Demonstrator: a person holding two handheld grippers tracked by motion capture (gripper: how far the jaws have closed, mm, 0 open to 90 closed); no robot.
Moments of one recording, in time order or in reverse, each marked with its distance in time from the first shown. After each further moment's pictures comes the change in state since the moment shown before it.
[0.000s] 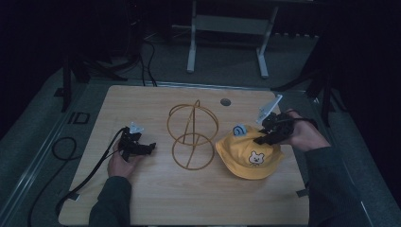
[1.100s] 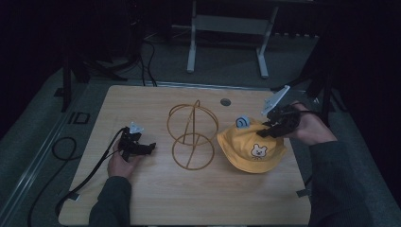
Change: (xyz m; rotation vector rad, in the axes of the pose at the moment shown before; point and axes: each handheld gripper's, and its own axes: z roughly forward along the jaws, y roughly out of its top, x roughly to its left) left arm 0.000 0.000 0.000 0.000 0.000 0.000; right arm -0.007 0.005 -0.026 -0.034 -0.025 0.004
